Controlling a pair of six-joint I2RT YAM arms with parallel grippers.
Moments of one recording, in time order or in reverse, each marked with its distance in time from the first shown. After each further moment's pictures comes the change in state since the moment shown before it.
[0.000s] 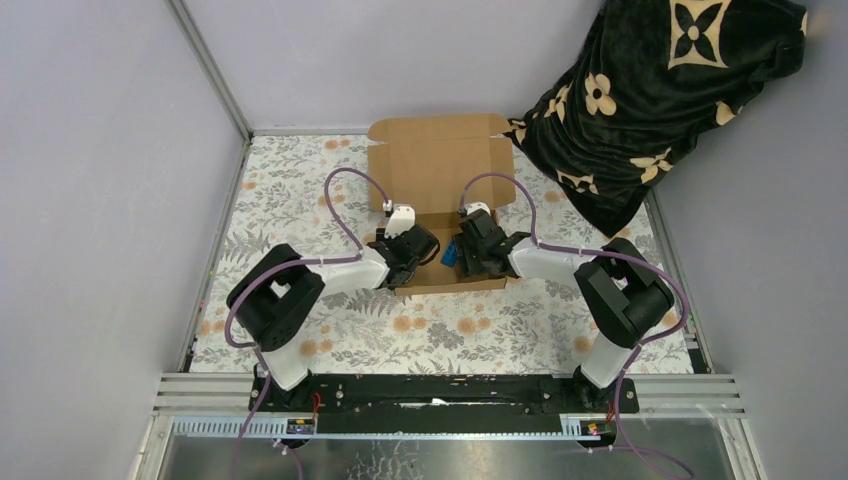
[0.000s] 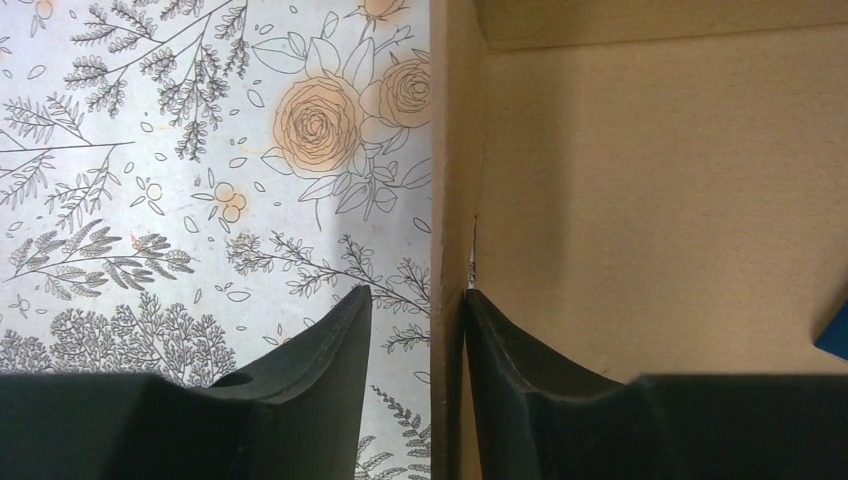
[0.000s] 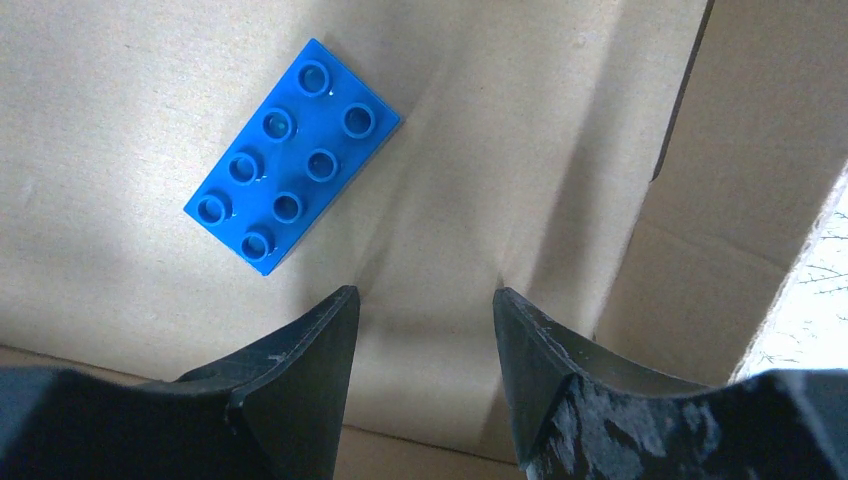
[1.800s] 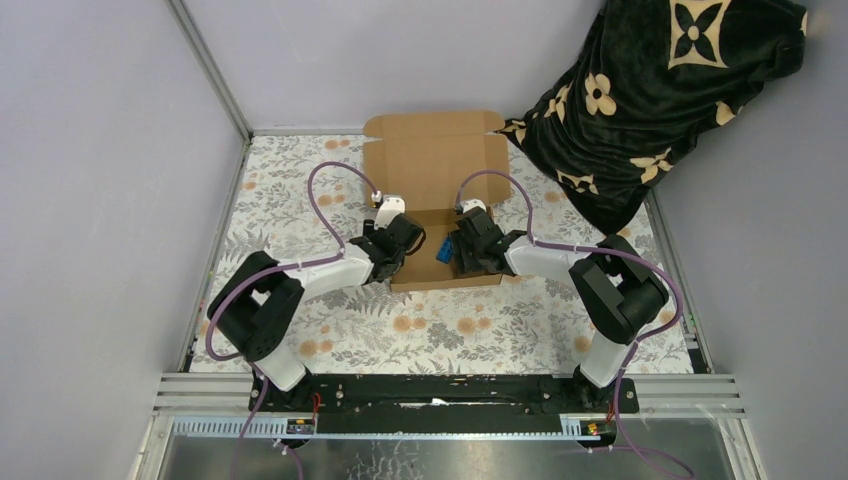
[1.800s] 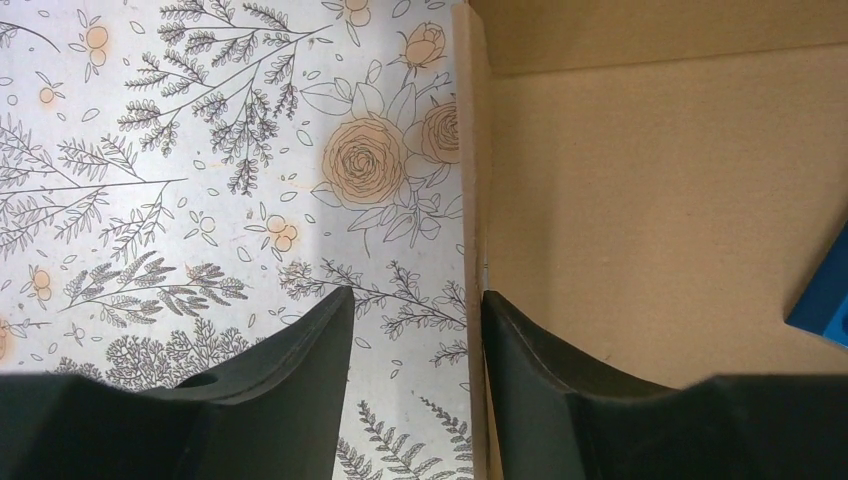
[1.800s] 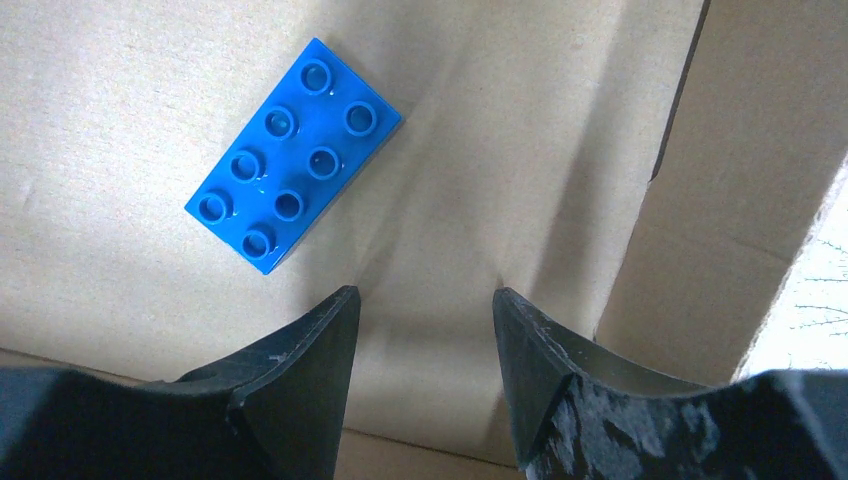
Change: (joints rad) left arm 0.071 -0.091 -0.021 0.017 0.060 0.098; right arm 0.003 0.031 0.025 0.024 -0.011 -0.008
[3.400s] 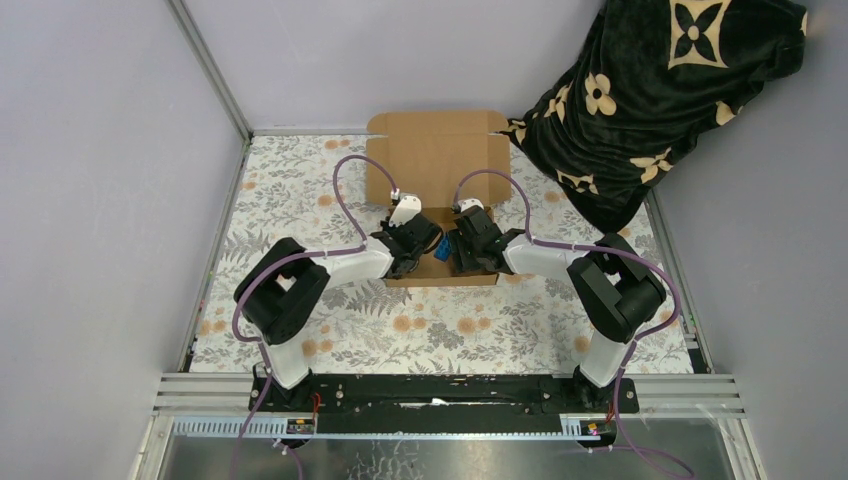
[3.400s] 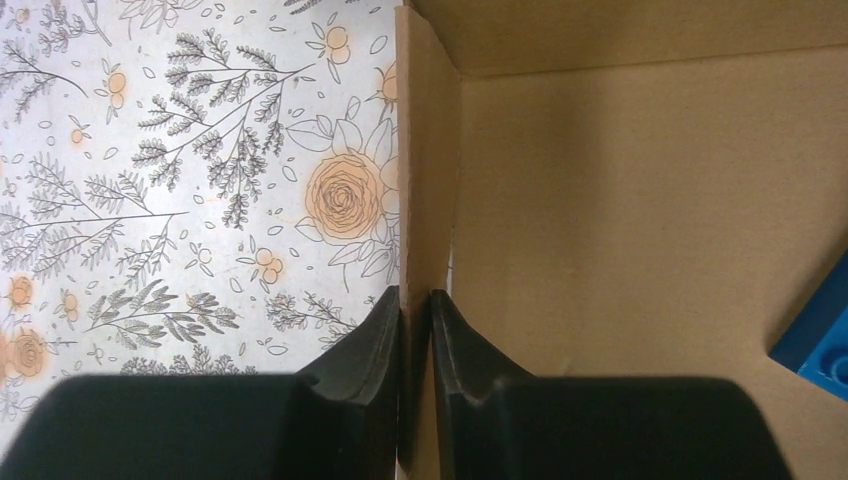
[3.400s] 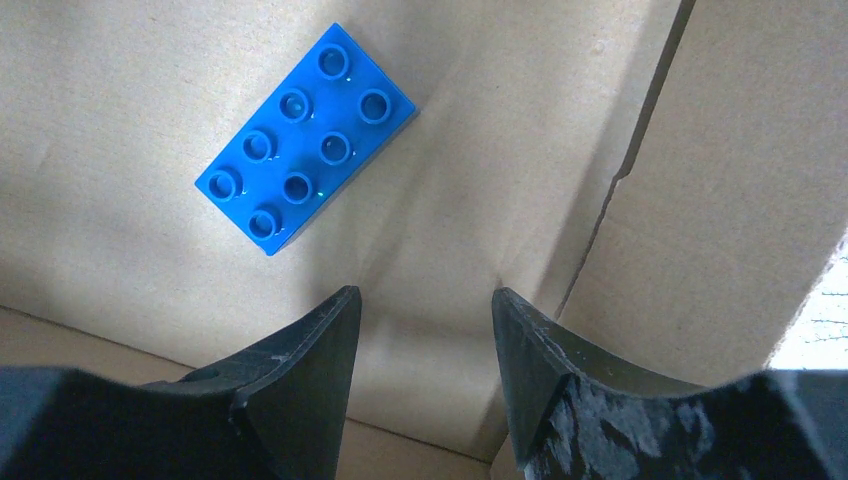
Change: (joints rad) left arm -0.043 0.145 0.115 -0.029 -0.103 0.027; right arm 0.001 0.014 0.019 -0.006 -0.017 -0.003
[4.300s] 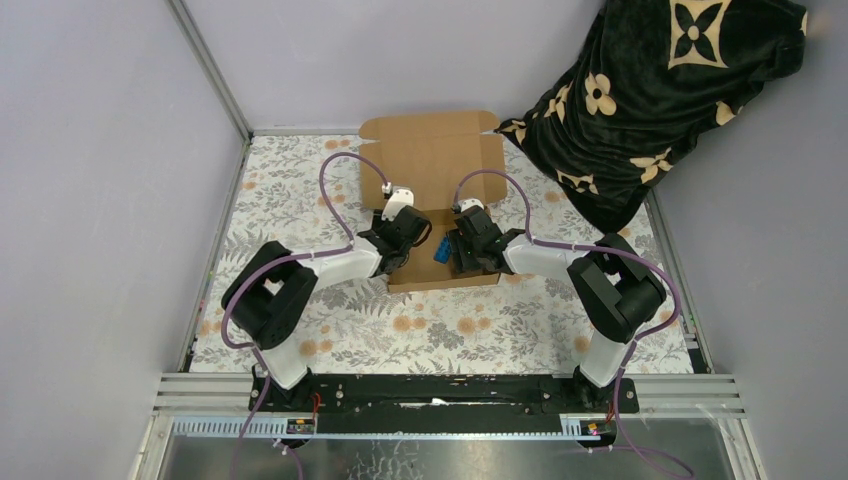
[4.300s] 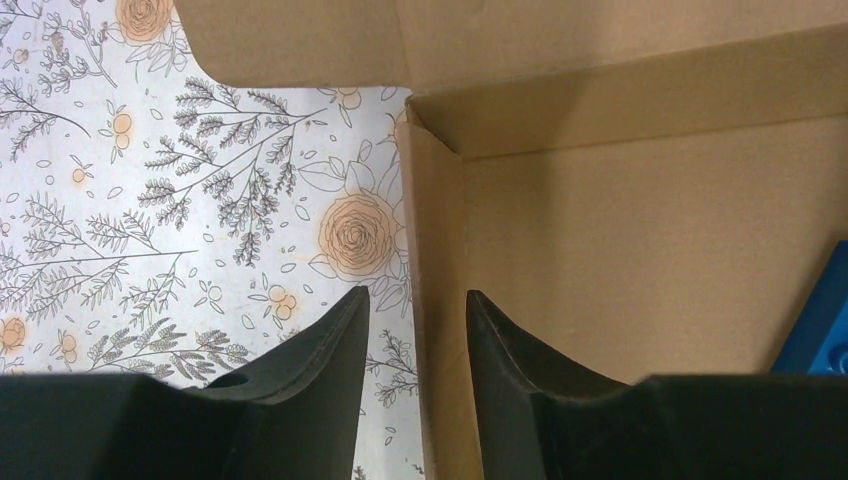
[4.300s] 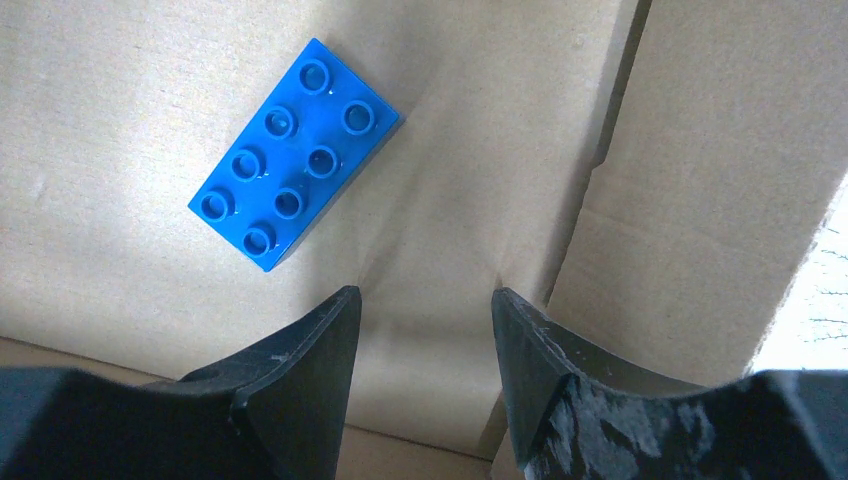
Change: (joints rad) left arm 0.051 -0.064 -0.053 0.106 0.060 0.079; right arm 0.000 0.000 0.000 -0.001 0.000 0.000
